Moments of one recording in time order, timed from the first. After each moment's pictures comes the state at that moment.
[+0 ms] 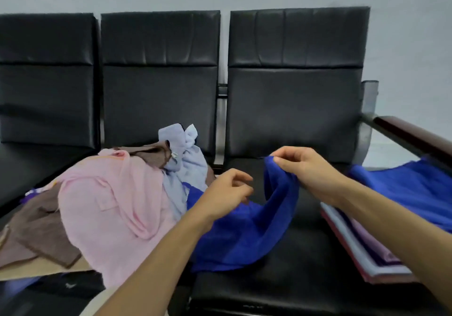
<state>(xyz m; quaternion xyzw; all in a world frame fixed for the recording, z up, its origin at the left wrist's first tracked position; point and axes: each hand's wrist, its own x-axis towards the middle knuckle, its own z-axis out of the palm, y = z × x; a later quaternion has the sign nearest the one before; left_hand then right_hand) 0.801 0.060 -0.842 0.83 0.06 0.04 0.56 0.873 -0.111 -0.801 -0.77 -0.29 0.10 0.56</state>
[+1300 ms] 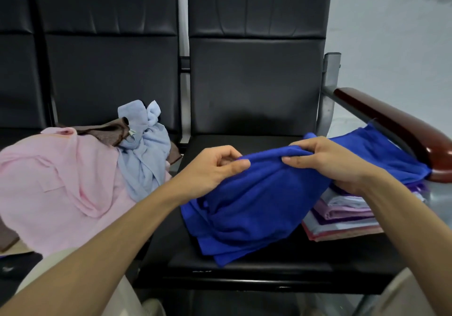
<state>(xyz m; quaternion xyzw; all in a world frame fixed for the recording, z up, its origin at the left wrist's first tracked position) 0.815 0.005 -0.852 0.82 -0.14 0.04 0.56 0.867 -0.231 -0.813 -0.80 -0.24 0.16 0.53</state>
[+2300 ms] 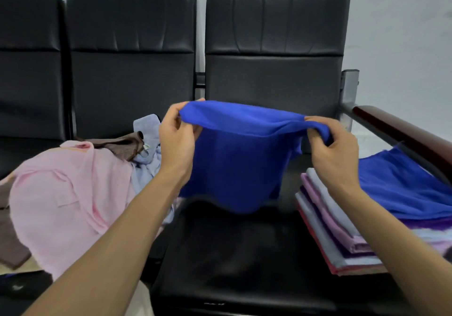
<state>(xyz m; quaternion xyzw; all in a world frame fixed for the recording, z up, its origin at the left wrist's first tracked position) 0.852 0.049 -0.808 0.57 0.01 0.42 0.71 0.907 -0.179 -0.819 -0.74 -0.20 -0.33 0.55</state>
